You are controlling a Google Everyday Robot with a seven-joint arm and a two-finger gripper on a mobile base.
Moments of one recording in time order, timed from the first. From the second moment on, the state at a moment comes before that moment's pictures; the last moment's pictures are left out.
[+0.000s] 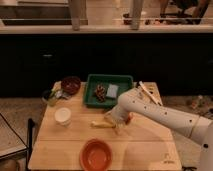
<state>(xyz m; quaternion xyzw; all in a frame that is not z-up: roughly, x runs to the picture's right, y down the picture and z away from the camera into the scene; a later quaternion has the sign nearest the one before) 0.050 0.214 0.852 -0.28 -0.24 -0.22 0.90</state>
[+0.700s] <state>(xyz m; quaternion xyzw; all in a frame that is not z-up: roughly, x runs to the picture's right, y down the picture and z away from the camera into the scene) 0.038 0.216 0.847 -0.29 -0.24 -0.24 0.90</state>
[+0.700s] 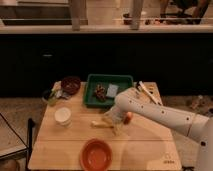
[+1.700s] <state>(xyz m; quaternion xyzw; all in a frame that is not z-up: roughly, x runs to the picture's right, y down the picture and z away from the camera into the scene) 0.029 0.213 0.852 -0.30 -0.24 -0.25 0.89</state>
